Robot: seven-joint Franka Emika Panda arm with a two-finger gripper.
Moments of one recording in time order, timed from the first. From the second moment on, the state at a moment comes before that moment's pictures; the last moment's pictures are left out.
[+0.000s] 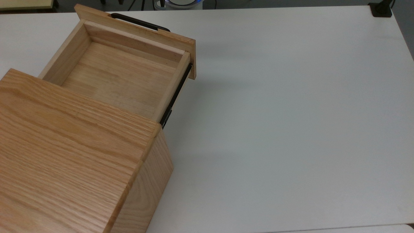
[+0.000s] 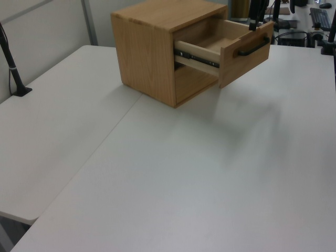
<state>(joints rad) 0.03 -0.06 -0.09 -1.63 -0.01 1.65 -0.01</state>
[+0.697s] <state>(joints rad) 0.03 -0.06 -0.09 -1.64 -0.06 1.56 -0.17</state>
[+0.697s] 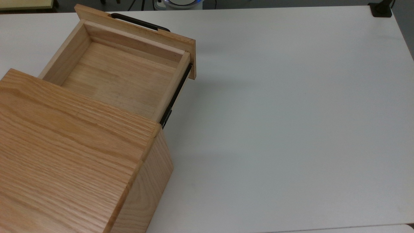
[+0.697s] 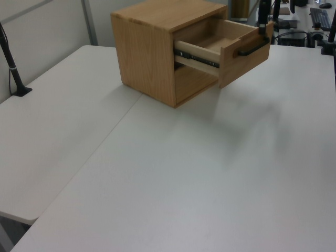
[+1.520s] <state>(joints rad) -0.02 -0.07 -0.09 -1.81 -0.12 1.63 0.06</state>
